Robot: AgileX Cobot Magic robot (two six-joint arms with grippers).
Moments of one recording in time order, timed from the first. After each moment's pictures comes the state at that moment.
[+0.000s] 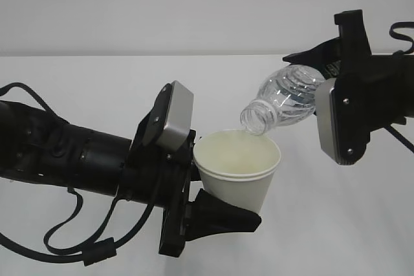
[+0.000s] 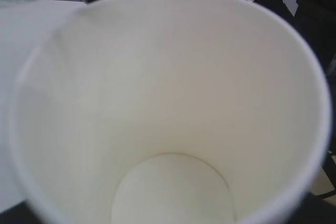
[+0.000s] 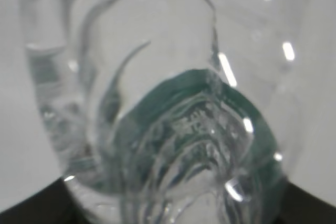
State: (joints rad) left arm -0.59 1.86 -0.80 1.28 -1.01 -0.68; right arm 0.25 1.40 -0.68 -1.03 -0.40 -0.70
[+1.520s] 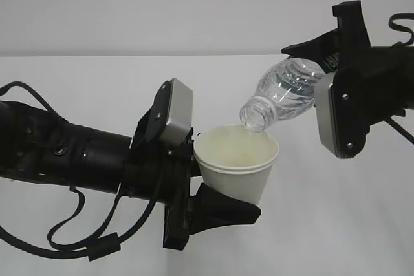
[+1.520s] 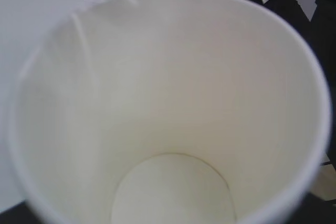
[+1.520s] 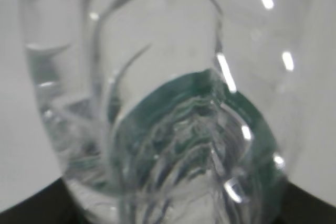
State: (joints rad) left arm -0.59 1.86 -0.80 1.25 -0.99 -0.68; right arm 0.25 1.40 -0.71 -1.03 -0.40 -0.74
